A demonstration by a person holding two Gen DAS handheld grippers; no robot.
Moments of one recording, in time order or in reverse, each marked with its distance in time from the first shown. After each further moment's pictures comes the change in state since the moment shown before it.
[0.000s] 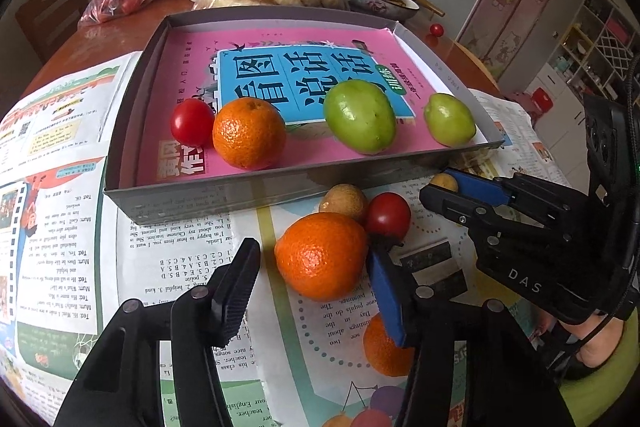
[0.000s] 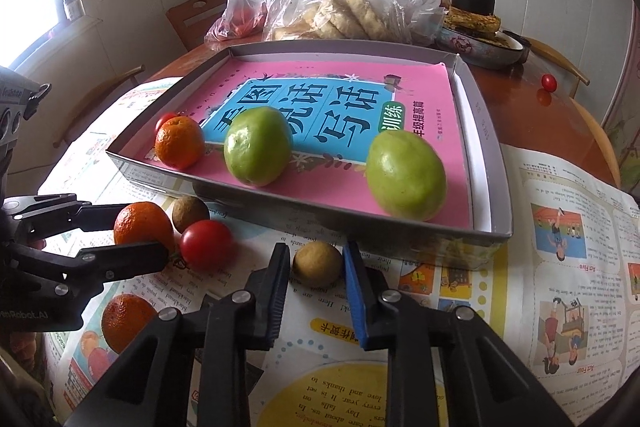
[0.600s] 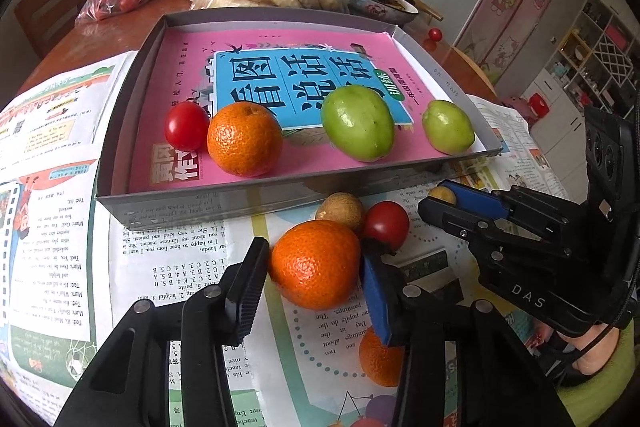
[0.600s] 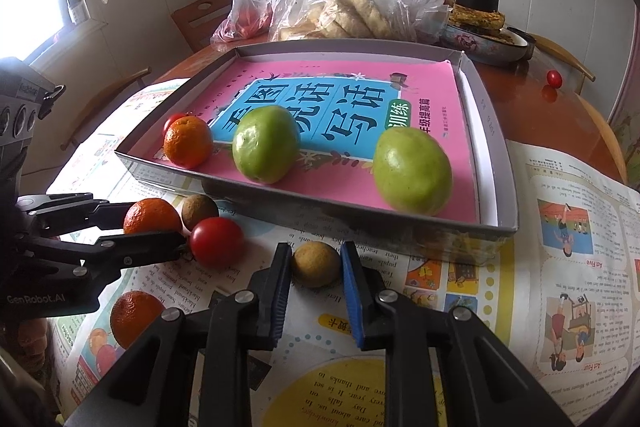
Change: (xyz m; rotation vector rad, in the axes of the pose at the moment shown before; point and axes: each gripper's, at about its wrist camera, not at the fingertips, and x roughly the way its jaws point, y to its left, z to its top) left arm 0.003 0.001 0.004 -0.013 -0.009 -0.023; right arm -0.002 -0.002 -0.002 0.017 -0.001 0.040
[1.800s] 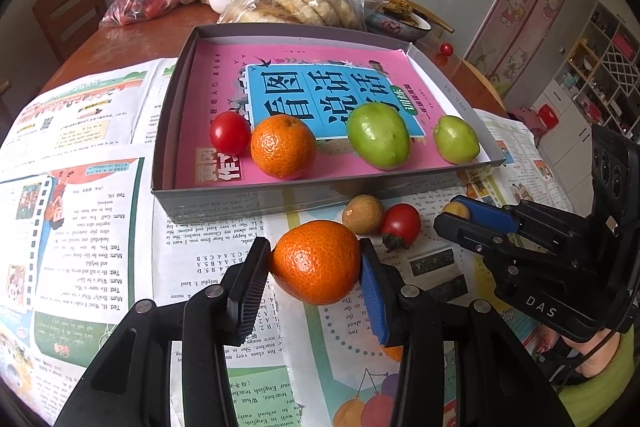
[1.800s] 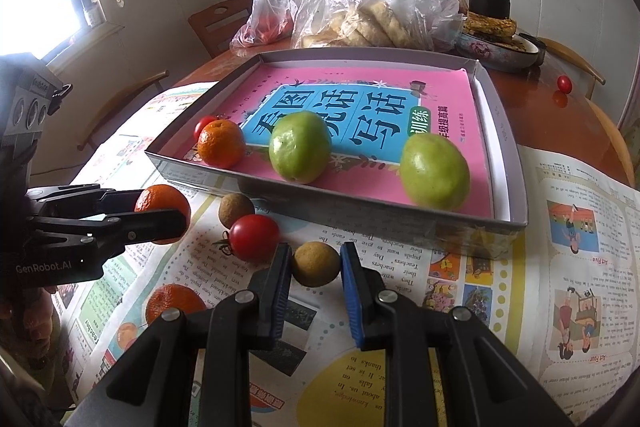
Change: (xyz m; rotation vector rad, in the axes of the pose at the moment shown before) left arm -0.027 0.012 -0.006 -0.026 -0.037 0.042; right arm -0.014 0.013 -0.003 -0.017 -0.018 0.051
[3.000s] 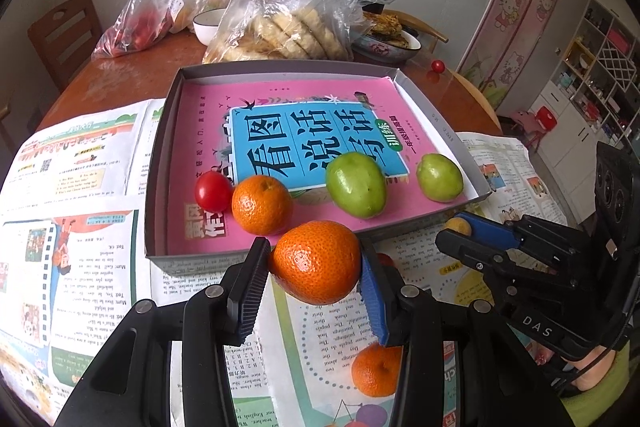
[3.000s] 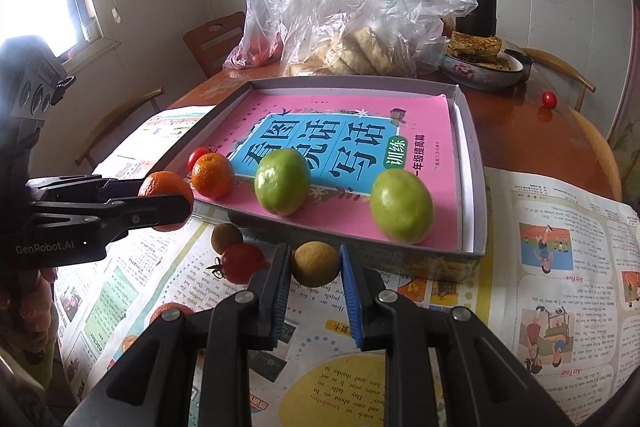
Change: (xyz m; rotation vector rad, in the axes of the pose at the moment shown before) left arm -0.009 -0.019 0.032 0.032 -0.045 0.005; right arm -0.019 -0.013 0.013 0.012 -0.055 -0.021
